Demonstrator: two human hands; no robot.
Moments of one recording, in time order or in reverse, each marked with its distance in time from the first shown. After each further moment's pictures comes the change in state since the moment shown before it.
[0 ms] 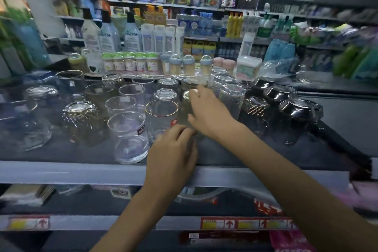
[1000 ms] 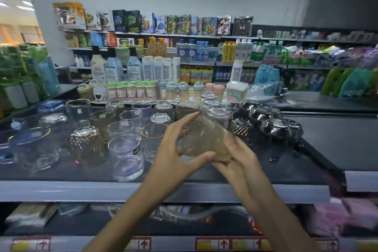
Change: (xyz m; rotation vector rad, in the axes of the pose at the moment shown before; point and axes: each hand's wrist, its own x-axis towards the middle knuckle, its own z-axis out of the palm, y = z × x) left_hand 0.028 0.053 -0.050 -0.901 -0.082 -0.119; right_hand -0.135 0.030 -0.024 2.024 0.151 0.316
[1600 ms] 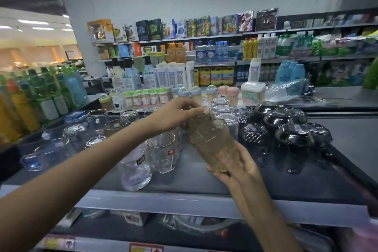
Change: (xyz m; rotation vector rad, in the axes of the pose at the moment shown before) left_hand 0.133 0.016 -0.036 0.548 -0.336 -0.251; right_hand 0.029 0.030 -0.025 0.139 -0.009 0.001
